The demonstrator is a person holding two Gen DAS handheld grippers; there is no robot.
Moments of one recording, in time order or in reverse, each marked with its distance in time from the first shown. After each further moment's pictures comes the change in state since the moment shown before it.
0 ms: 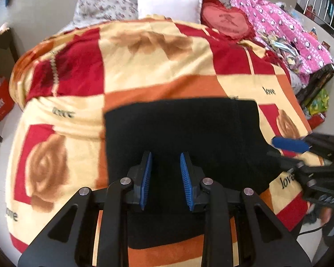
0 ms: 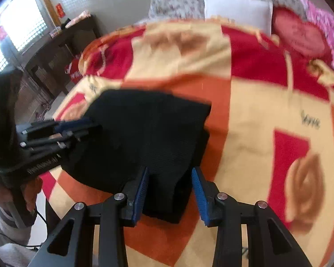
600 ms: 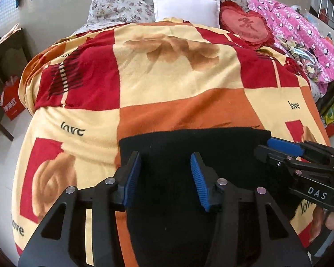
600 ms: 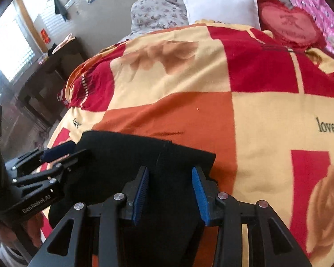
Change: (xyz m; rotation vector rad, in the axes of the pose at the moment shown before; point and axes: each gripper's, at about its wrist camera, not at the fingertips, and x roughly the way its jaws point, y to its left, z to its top) left arm 0.038 0.016 0.027 -0.033 -0.012 0.093; right arm 0.069 -0.024 0.033 0.156 -0.011 0.018
